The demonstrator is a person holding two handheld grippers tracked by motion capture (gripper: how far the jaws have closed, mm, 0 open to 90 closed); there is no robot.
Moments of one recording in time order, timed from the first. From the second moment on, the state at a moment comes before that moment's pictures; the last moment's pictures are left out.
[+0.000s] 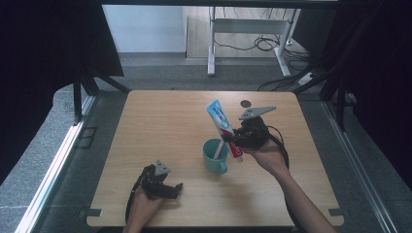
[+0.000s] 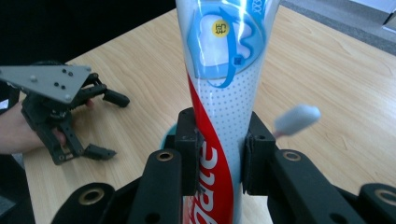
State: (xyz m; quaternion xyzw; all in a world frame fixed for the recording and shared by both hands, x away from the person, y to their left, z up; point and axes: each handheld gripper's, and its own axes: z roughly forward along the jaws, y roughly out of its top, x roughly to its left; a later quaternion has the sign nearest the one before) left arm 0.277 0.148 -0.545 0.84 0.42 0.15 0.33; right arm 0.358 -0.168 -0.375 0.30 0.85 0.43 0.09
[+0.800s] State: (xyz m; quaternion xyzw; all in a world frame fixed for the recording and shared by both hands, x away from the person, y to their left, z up) left arm 0.277 0.148 -0.545 0.84 0.42 0.15 0.33; right arm 0.372 -0.123 -0.380 0.28 0.84 0.44 0.11
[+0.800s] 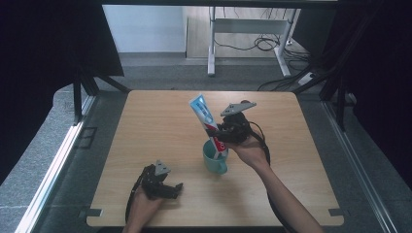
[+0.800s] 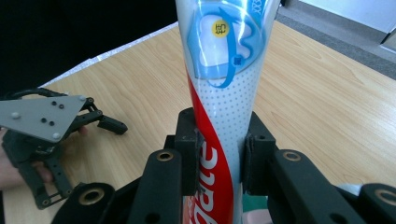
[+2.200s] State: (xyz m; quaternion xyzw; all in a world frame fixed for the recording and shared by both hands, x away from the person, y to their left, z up) left arm 0.277 0.148 -0.545 0.84 0.41 0.15 0.32; right arm 0.373 -0.119 -0.441 0.29 0.85 0.44 0.10
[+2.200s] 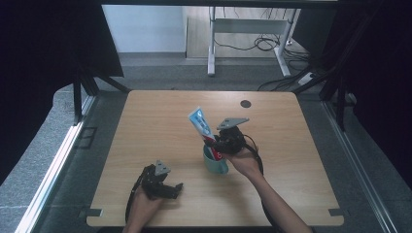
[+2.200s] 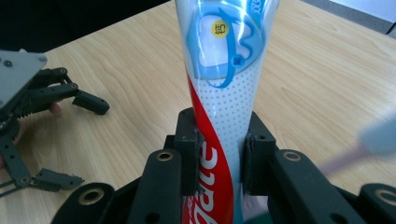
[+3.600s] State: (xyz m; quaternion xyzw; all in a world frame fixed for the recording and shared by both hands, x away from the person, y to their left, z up) left arm 0.277 0.148 -0.545 0.84 0.41 0.15 0.32; right arm 0.368 -0.134 -0.457 0.29 0.84 0.45 0.08
